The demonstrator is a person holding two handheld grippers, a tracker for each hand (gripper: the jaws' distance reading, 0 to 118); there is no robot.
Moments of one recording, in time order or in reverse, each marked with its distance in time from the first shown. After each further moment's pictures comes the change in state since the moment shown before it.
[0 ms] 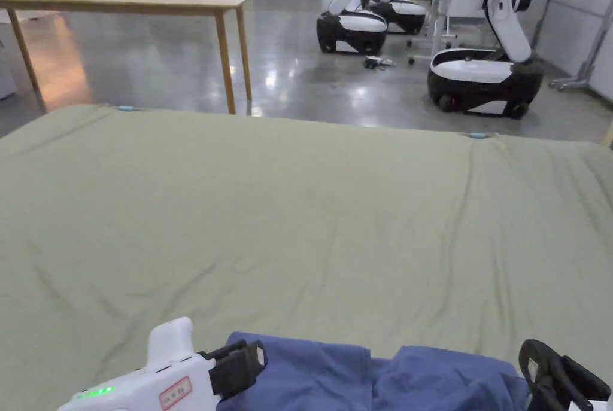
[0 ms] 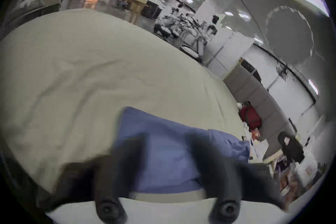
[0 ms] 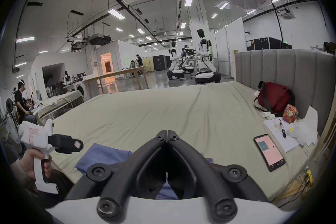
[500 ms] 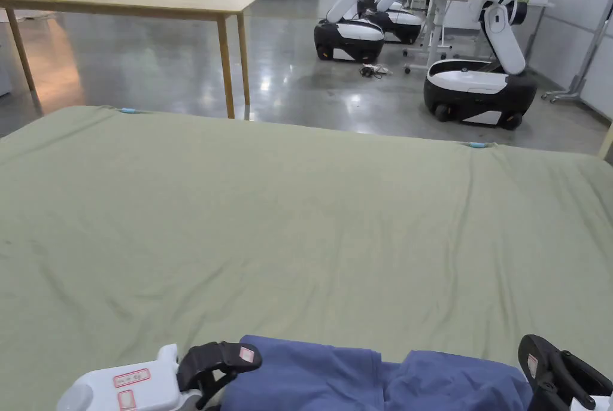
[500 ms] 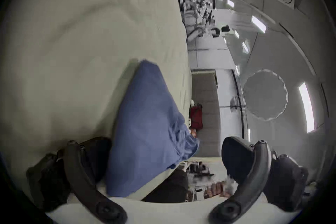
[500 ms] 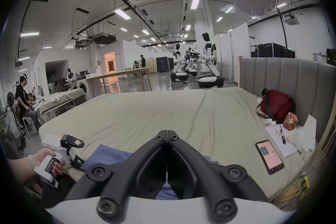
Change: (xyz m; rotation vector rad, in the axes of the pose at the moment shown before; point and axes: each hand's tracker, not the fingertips) left arm -0.100 -0.003 -0.071 -0.400 -0.481 0.560; right arm -0.025 0.014 0.012 0.018 0.007 0.046
